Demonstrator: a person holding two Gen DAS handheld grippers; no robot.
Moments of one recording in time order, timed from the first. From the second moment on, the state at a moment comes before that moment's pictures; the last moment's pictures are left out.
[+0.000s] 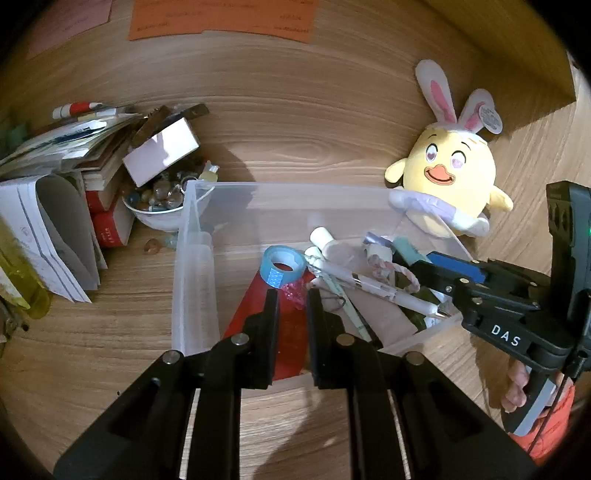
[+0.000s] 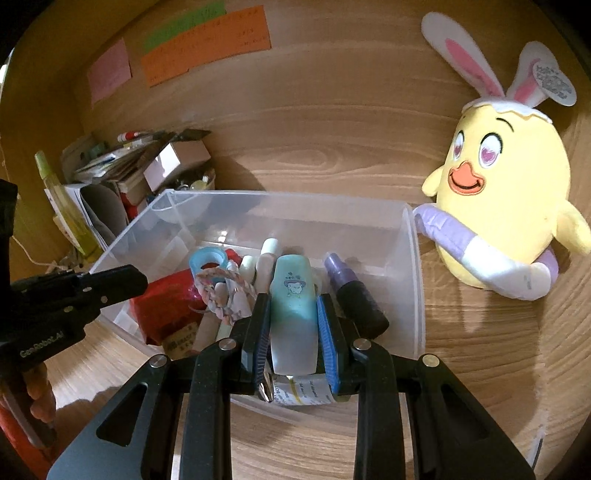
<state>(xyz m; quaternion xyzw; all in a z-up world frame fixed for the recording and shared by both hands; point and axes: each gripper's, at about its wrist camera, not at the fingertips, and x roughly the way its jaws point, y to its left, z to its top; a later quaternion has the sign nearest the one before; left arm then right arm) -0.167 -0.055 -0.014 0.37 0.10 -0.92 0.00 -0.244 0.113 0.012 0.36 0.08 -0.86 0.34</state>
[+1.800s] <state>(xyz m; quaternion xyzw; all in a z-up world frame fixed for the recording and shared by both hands) -0.077 -0.026 0.018 0.28 0.06 -0.96 0.04 -0.157 0.167 0.042 0.30 0.05 -0.89 0.35</state>
